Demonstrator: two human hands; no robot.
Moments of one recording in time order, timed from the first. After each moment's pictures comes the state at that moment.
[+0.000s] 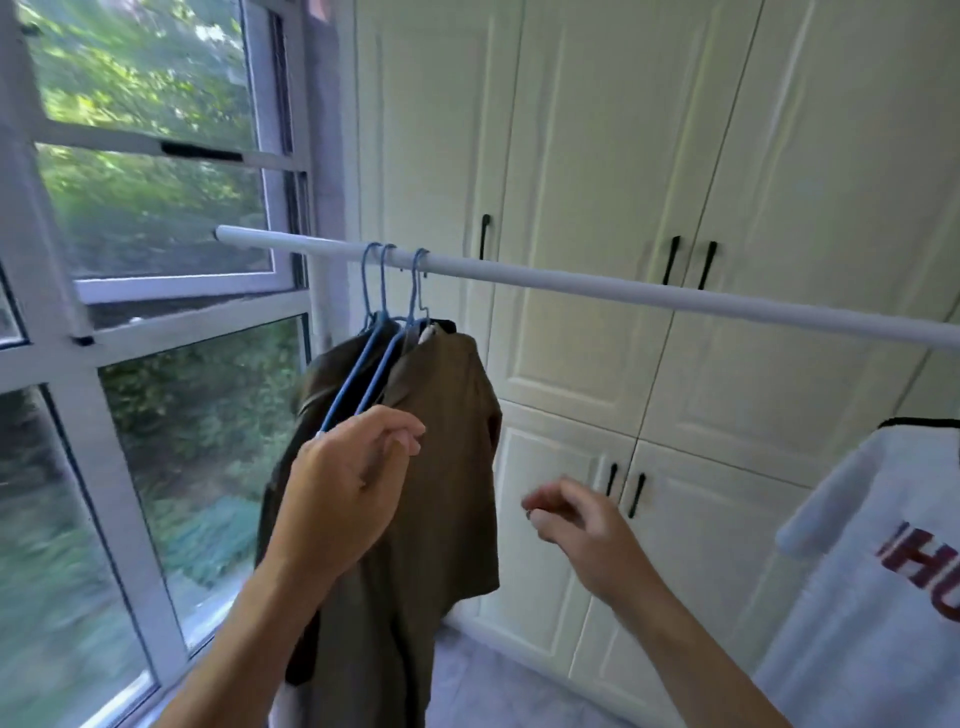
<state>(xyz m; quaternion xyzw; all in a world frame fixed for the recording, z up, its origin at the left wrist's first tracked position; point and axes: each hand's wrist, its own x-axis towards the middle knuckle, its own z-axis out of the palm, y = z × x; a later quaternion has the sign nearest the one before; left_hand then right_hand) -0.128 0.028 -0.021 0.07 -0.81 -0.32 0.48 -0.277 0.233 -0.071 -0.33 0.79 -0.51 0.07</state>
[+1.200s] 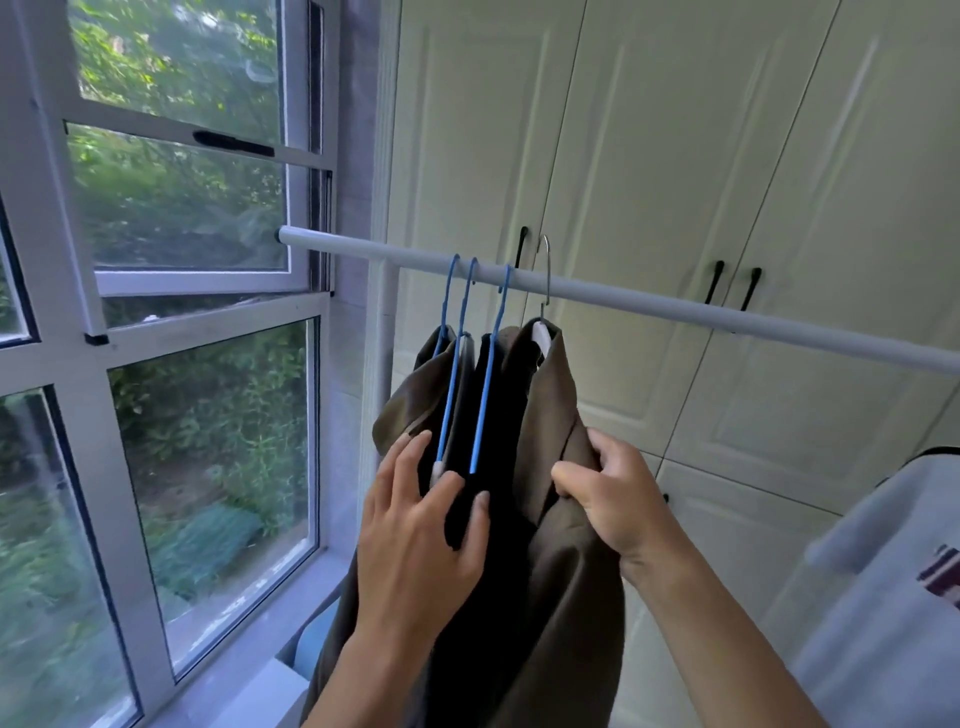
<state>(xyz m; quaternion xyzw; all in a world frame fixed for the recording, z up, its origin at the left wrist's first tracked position) -0.144 -0.029 -0.092 0.15 -0.86 -0.18 0.46 -0.229 0.127 0.001 -0.25 0.76 -0.60 0.05</state>
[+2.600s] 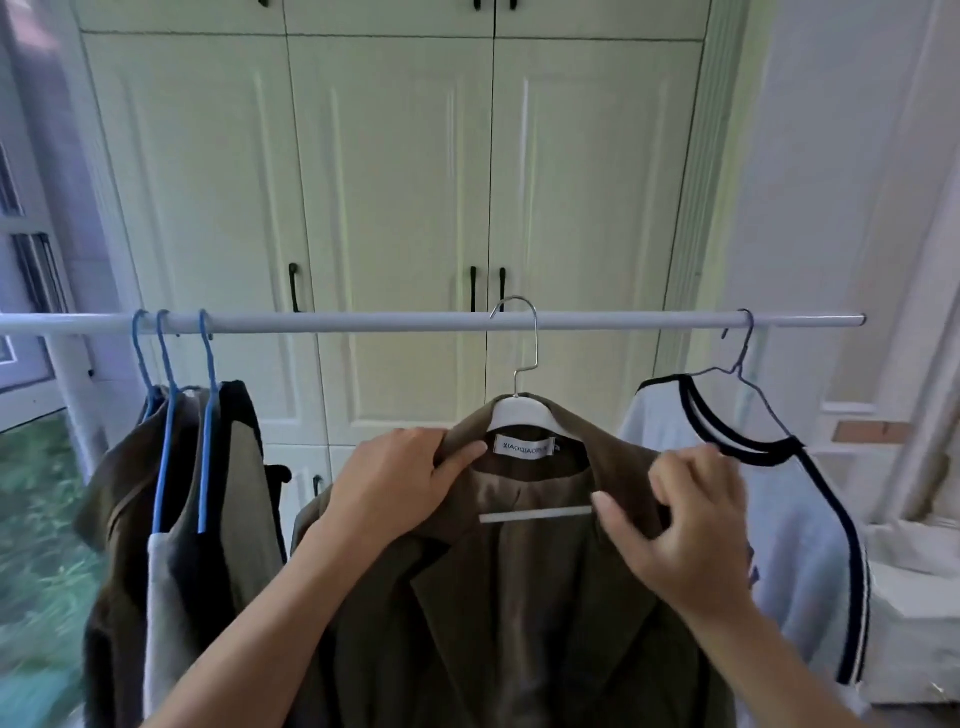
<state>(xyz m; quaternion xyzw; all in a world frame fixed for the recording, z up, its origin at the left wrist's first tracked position) -0.259 0.145 0.018 -0.06 -0.95 -0.13 0.27 -0.260 0.430 -0.031 -0.16 0.81 -0.23 -0.51</state>
